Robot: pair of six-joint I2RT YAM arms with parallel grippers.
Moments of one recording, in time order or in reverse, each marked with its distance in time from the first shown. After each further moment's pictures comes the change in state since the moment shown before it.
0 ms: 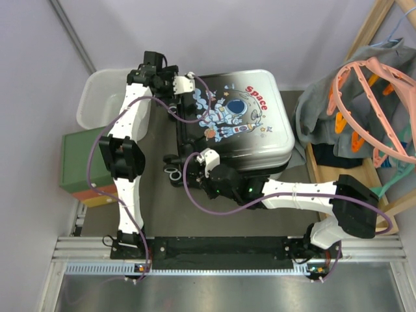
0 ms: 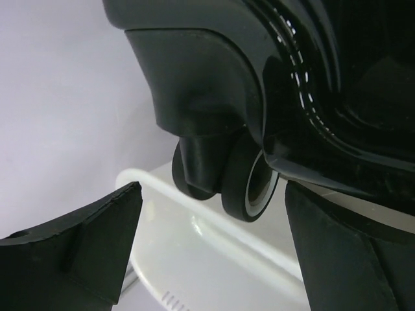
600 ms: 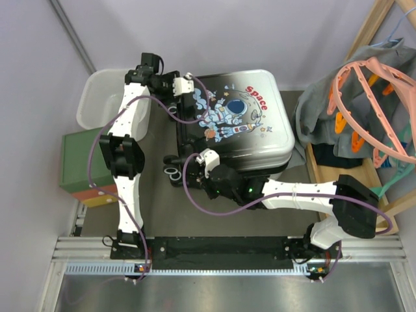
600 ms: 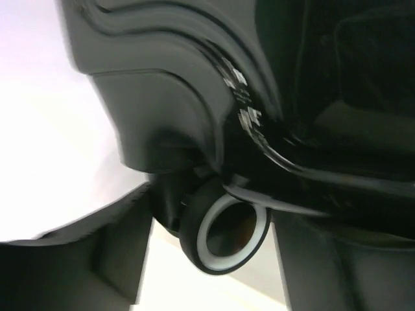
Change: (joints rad) left arm 0.036 0.051 0.034 -0.064 0.235 0.021; right arm -0.002 0.000 0.000 -0.005 0.009 -0.017
